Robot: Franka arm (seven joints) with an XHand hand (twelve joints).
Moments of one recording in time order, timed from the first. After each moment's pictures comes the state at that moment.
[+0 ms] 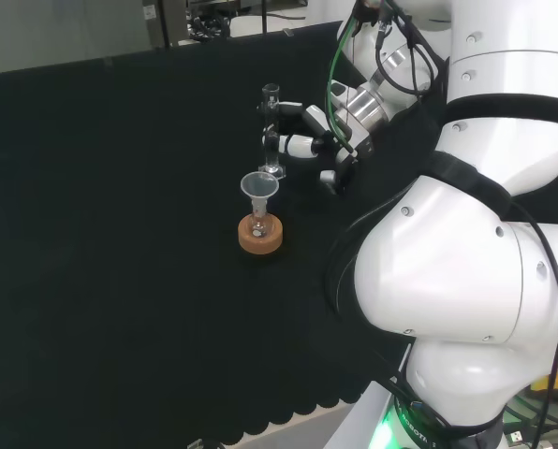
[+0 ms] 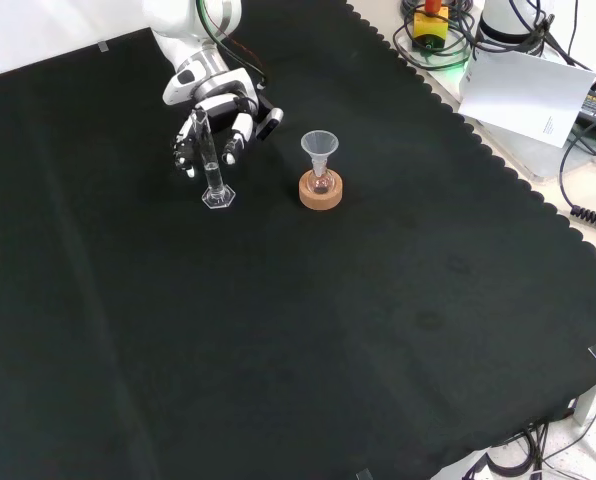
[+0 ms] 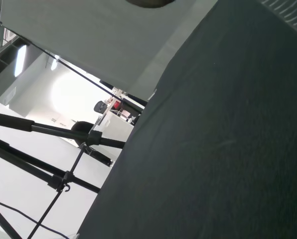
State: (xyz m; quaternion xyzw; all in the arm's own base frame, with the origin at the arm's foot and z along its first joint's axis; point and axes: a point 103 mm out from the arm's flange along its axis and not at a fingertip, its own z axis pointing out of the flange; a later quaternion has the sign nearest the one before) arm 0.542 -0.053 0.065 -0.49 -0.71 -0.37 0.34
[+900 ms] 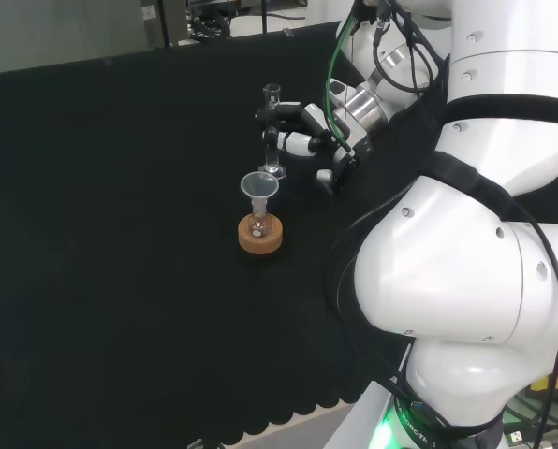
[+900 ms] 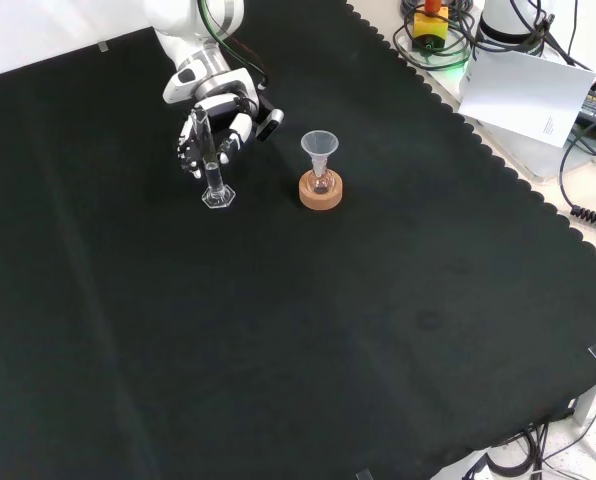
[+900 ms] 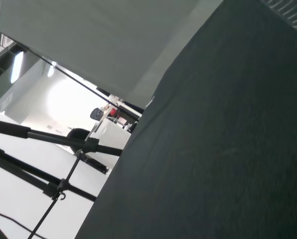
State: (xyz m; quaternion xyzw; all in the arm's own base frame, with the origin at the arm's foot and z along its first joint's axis) arm 0.544 -0.049 0.068 -0.50 -0.71 -0.37 0.33
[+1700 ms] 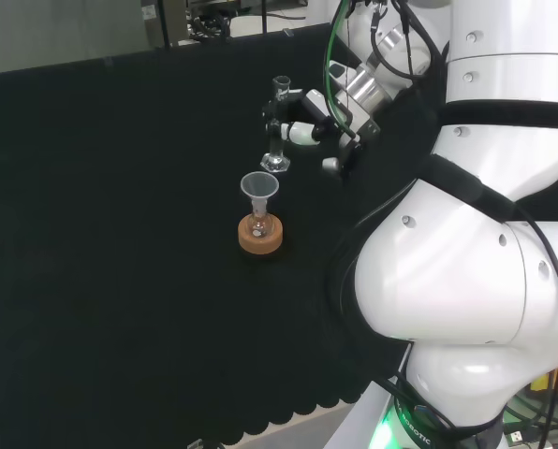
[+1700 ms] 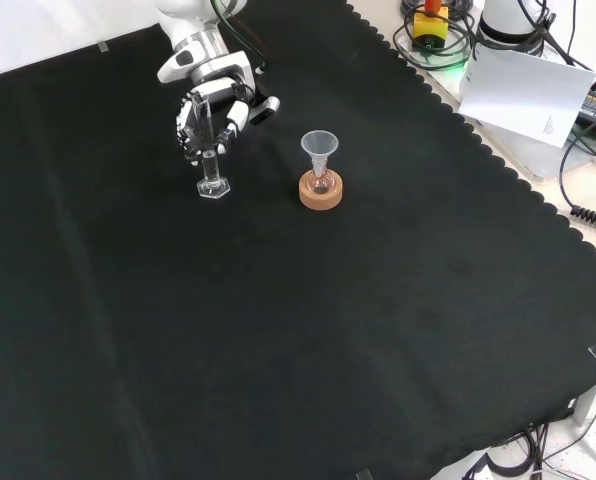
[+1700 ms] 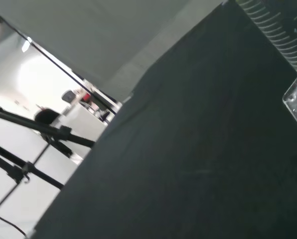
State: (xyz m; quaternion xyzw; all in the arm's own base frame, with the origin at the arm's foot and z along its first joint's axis) arm 0.546 -0.064 0.094 -0.52 -0.74 -0.32 0.27
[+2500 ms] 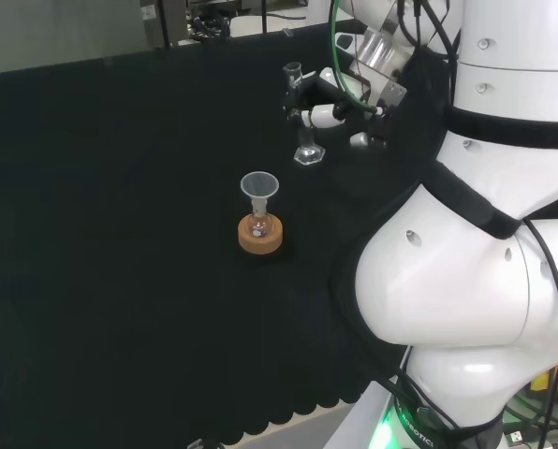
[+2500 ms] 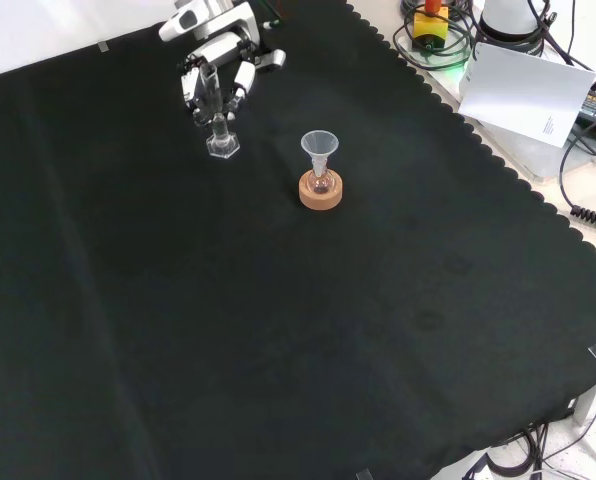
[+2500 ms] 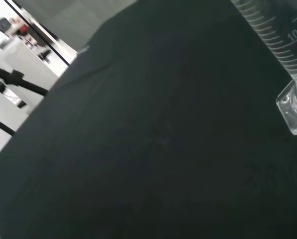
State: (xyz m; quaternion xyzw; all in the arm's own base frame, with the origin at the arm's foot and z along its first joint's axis) arm 0.507 -0.098 0.154 -0.56 -0.77 -0.18 0.24
